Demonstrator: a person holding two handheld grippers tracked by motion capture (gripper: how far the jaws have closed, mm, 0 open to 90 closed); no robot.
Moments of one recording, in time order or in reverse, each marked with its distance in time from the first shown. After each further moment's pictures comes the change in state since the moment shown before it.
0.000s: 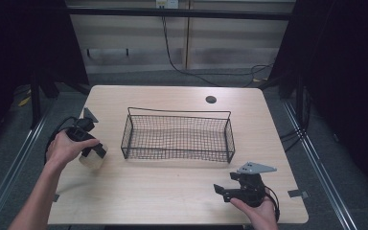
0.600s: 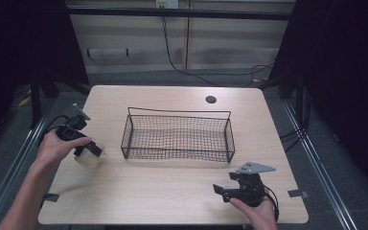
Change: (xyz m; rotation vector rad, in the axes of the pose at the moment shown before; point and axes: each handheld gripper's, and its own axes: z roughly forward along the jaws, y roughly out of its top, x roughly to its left) left arm 0.008 -0.015 -0.024 -0.058 -0.098 0.023; right arm 0.001 0.001 0.001 0.004 0.003 -0.008
